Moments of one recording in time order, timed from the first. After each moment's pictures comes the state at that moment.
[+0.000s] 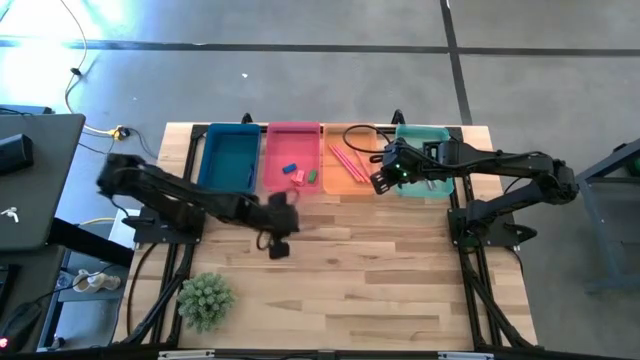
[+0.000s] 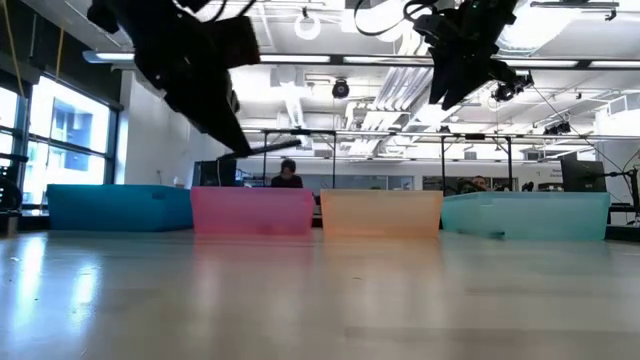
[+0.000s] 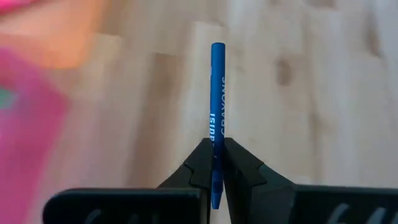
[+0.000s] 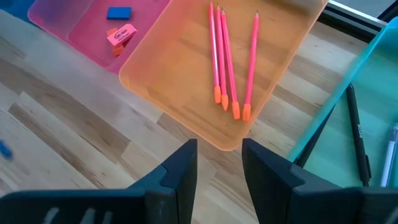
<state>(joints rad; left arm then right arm) -0.04 1.45 0.82 -0.27 -0.15 -0.21 -0.18 1.27 1.16 -0.93 0.29 0.75</state>
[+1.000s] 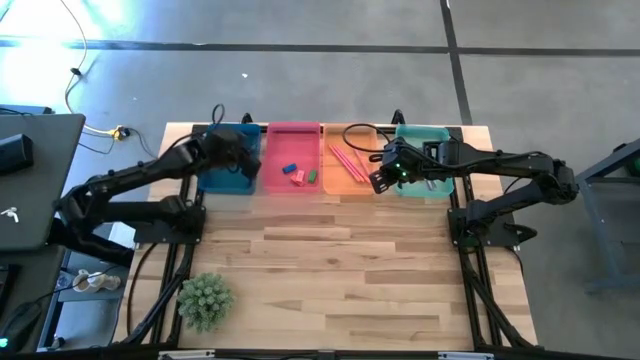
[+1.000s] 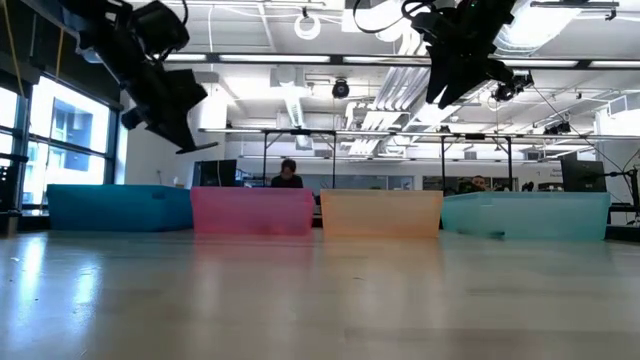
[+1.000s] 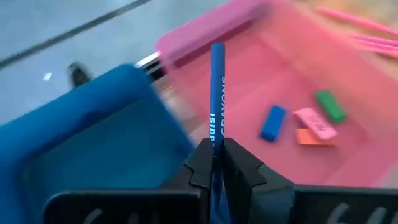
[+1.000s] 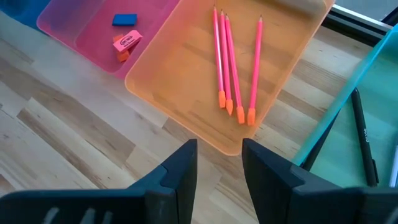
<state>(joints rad) 0.76 0.98 0.63 -0.43 -0.21 -0.19 -0.18 1.27 1.16 -0.91 0.29 0.75</state>
